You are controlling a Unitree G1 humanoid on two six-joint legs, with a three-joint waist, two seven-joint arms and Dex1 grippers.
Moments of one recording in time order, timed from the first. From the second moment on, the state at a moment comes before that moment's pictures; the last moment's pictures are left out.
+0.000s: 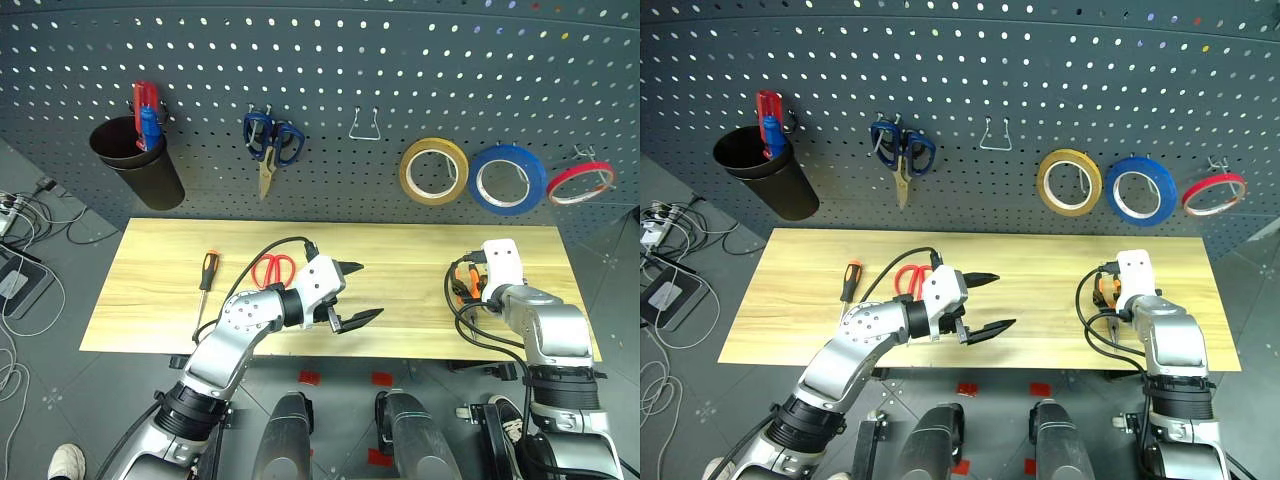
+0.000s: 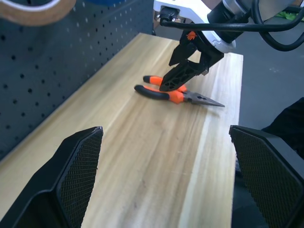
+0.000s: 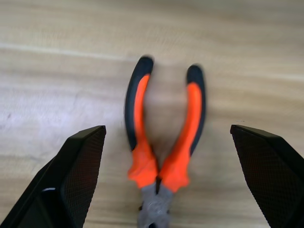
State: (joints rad) left arm -0.31 0.41 -0.30 -0.17 -0.19 0.25 -0.82; right arm -0.40 -0.33 -0.16 -0.08 0.02 1.12 0.24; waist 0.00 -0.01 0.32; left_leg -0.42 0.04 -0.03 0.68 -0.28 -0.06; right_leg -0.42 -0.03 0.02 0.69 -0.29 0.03
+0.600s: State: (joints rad) left arm -0.31 0.42 -0.30 -0.20 -0.19 0.28 -0.83; right arm -0.48 -0.34 -0.13 0.09 0.03 1.04 0.23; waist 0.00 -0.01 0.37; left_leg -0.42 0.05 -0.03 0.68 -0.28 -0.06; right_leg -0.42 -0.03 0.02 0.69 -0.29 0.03
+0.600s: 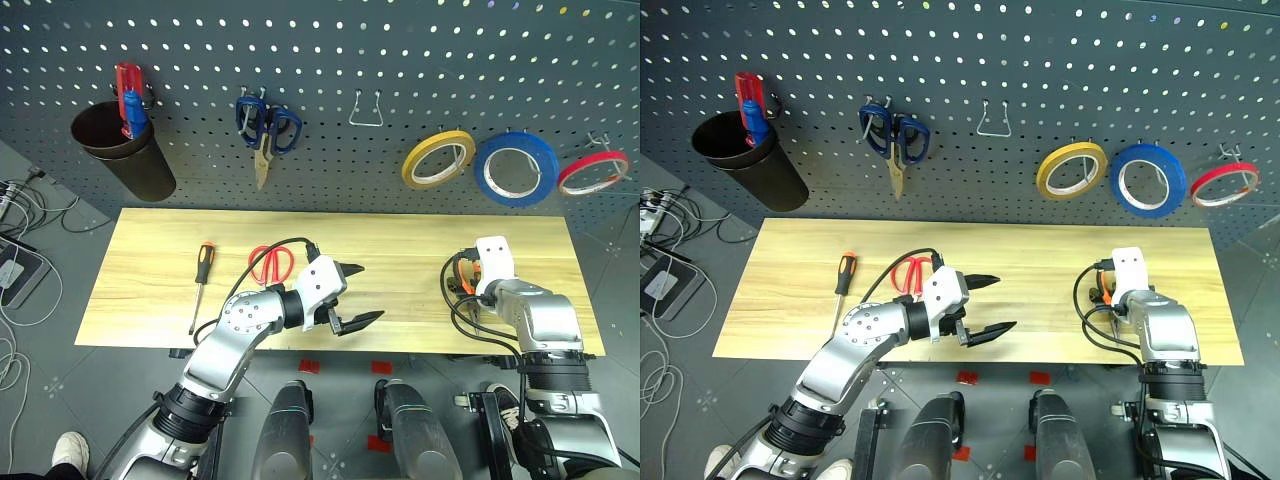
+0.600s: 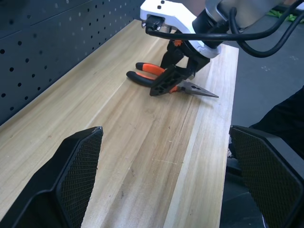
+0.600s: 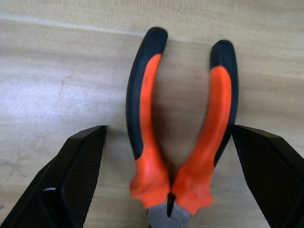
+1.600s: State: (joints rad) left arm -0.06 0.41 -0.12 -0.51 -0.31 0.41 -0.68; right arm -0.36 -0.32 0.19 -0.25 0.07 0.58 0.49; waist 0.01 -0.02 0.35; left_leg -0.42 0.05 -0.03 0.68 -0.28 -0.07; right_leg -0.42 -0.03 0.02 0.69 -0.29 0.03
